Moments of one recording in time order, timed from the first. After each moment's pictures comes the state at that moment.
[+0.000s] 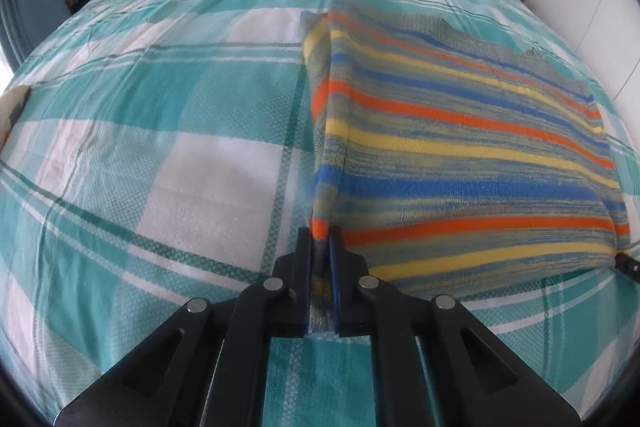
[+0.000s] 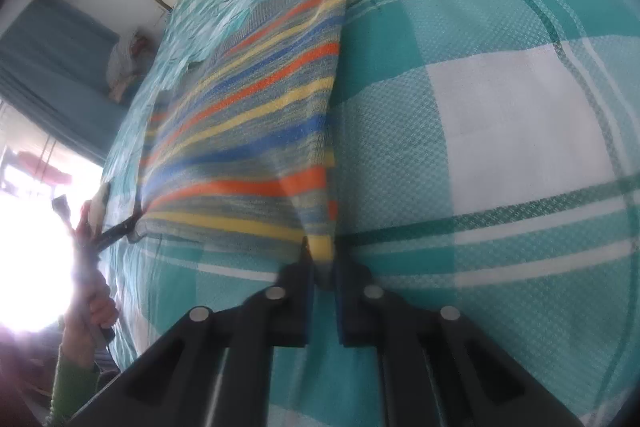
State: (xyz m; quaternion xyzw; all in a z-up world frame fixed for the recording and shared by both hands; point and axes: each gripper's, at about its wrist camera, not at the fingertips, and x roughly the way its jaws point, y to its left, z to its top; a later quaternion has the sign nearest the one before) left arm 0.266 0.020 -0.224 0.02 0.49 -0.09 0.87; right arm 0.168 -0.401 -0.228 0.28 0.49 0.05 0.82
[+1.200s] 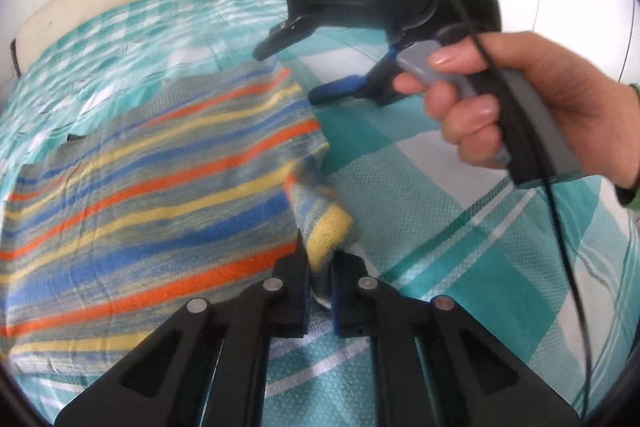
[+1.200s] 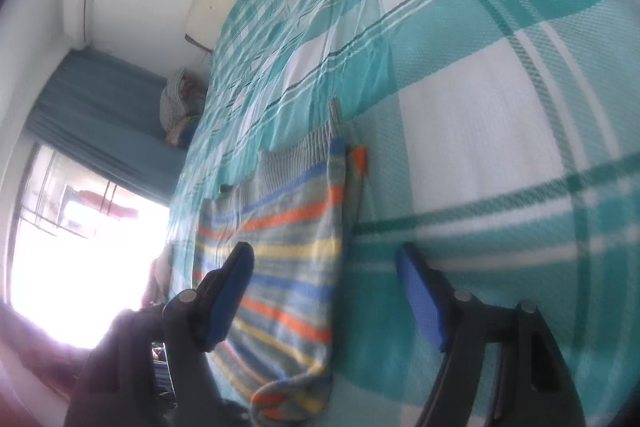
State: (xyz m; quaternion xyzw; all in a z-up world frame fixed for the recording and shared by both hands) left arm 0.159 -0.241 -0.209 0.13 0.35 -0.35 0.86; right arm 0.330 -0.485 -0.210 0.38 0.43 0.15 0.81
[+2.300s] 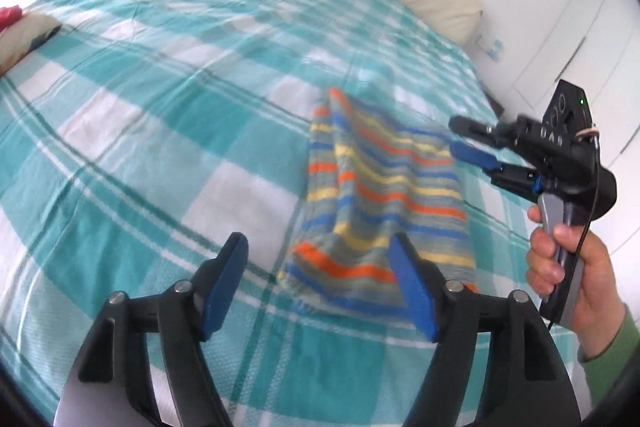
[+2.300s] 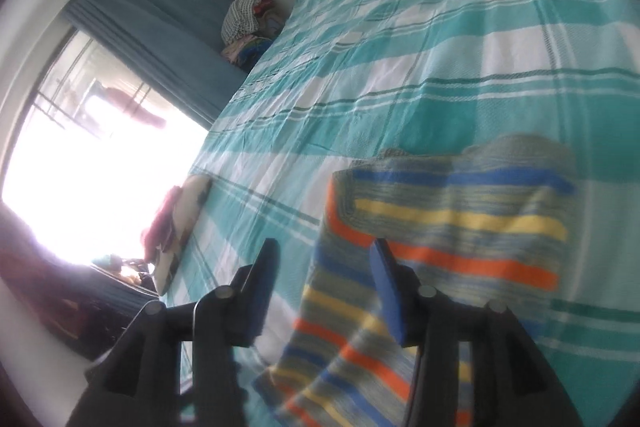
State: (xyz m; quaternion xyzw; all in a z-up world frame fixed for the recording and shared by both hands) left arm 0.237 0.073 -0.170 -0.16 0.40 -0.13 0.89; right arm 0.398 -0.189 -0.150 0.21 0.44 0.26 0.84
